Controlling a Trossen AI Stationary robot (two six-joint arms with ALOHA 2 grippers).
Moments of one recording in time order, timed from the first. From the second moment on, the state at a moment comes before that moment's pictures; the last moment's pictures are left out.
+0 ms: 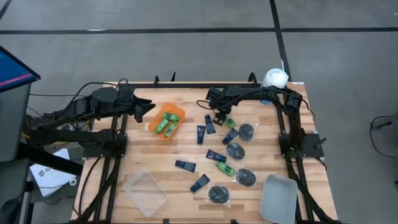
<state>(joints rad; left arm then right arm) 0.24 0.69 0.92 -0.62 -0.20 -0.58 -0.43 2.02 1.37 -0.79 0.05 0.03</state>
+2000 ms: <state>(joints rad) 0.27 0.77 0.41 0.59 0.08 -0.67 -0.31 1.64 1.53 0.15 -0.53 0.41</state>
